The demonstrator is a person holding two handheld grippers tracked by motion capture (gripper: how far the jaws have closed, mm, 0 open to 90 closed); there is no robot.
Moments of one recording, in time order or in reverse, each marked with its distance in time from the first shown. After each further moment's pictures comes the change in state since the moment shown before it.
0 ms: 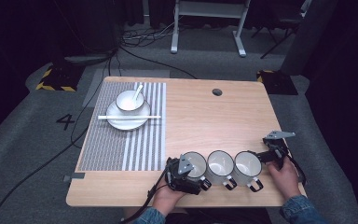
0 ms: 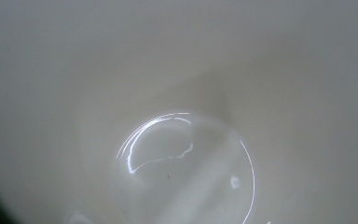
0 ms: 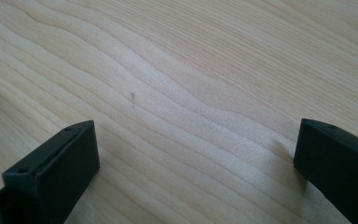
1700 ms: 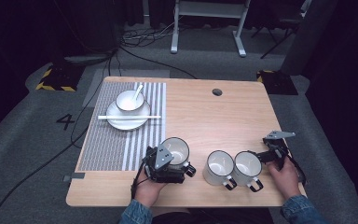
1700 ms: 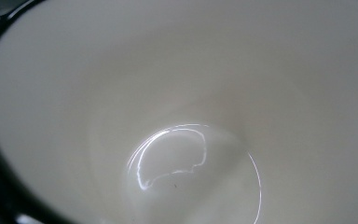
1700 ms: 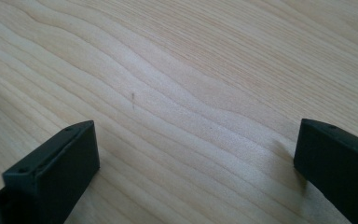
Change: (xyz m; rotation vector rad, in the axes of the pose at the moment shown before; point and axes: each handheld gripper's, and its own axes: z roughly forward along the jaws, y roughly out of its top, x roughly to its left) left arm 0.031 0.024 -0.076 -0.154 0.151 0.001; right arm 0.000 0.000 0.000 -0.001 -0.001 0.000
